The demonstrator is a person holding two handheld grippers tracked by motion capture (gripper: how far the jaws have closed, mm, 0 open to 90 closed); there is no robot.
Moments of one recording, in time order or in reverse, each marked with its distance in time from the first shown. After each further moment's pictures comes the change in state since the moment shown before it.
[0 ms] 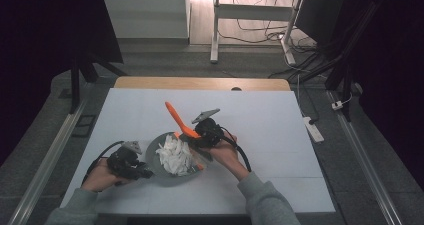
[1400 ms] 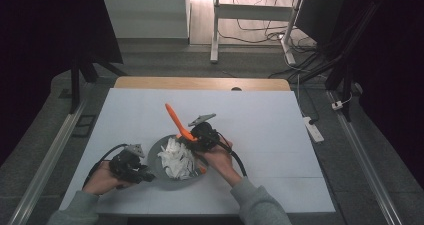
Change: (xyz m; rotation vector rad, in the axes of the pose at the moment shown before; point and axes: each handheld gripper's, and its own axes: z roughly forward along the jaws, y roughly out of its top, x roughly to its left) left arm -0.012 0.001 0.003 0.011 -0.001 0.020; right arm 0.016 -0.005 0.014 0.013 -0.064 0.083
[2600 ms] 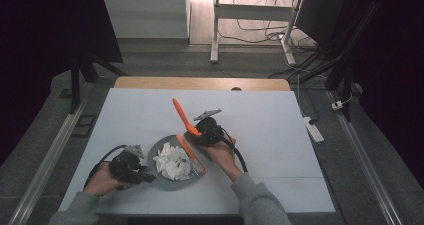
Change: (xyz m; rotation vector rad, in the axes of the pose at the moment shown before) left arm -0.001 -0.003 0.003 -0.006 -0.004 -0.021; right arm -0.022 0.002 0.004 -0.005 -0.035 0.064
